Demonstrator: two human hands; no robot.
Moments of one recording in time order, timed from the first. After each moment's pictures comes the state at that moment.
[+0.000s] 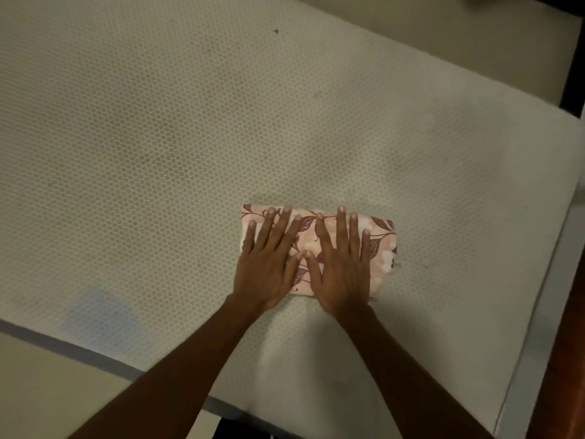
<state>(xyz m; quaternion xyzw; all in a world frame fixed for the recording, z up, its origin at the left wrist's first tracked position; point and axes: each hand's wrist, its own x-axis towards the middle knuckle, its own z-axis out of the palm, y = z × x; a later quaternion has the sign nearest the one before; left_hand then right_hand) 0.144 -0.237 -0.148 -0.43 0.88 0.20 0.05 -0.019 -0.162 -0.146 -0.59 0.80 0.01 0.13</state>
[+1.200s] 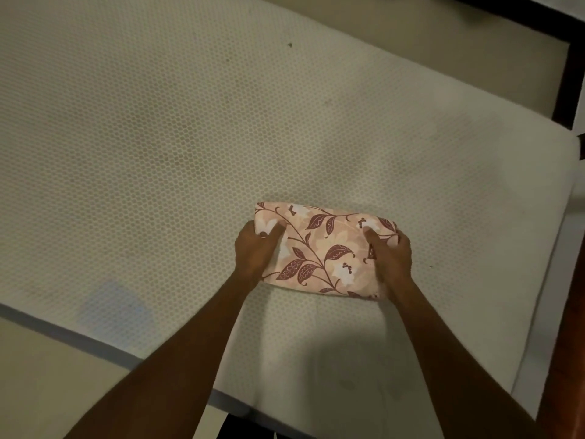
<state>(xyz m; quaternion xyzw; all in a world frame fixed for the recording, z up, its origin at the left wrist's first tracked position) 0.159 -0.267 -0.150 -0.69 0.43 0.56 -0.15 -0.088 -0.163 -0.151 -0.02 0.84 -0.35 0.42</state>
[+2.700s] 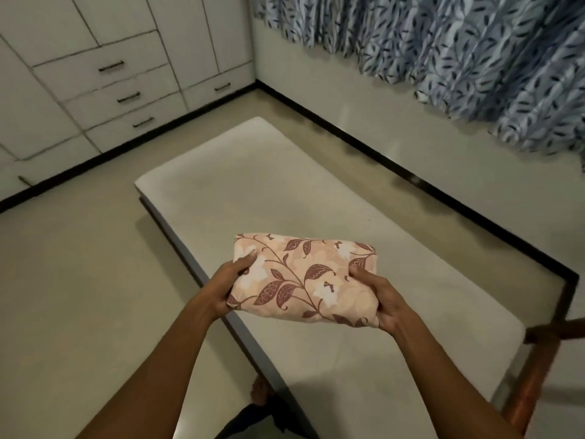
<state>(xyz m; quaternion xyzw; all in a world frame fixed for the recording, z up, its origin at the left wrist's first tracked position) 0.389 -0.119 0.365 -0.53 0.16 0.74 -0.38 0.067 -0.127 0.369 -0.11 0.47 -0.33 0.81</state>
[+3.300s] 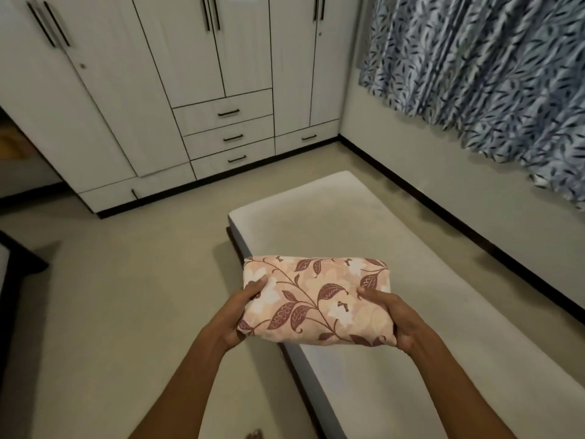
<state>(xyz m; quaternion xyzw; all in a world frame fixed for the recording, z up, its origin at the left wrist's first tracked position) 0.669 -0.102 0.407 -0.53 0.11 0.68 -0.50 0.371 -0.206 0.413 -0.28 0.47 -0.23 0.80</state>
